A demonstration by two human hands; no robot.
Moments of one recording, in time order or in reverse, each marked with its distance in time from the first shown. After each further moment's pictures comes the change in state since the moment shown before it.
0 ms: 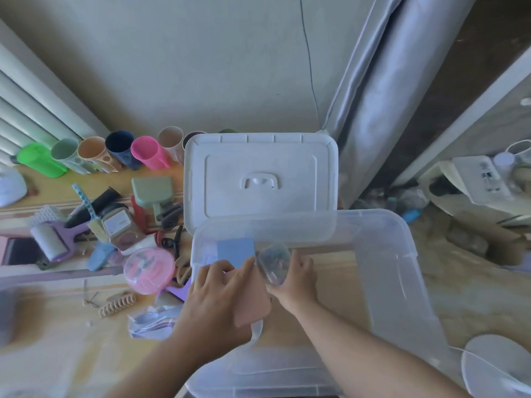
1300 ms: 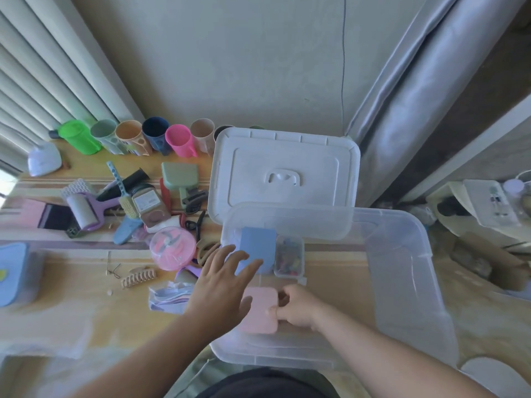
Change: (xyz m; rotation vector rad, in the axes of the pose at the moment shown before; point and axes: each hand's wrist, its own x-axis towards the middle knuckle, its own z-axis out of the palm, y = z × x) left_hand -0.025 -0.051 0.028 0.194 0.111 0.127; right_hand -0.070 -0.025 -0.018 0.029 -0.627 0.051
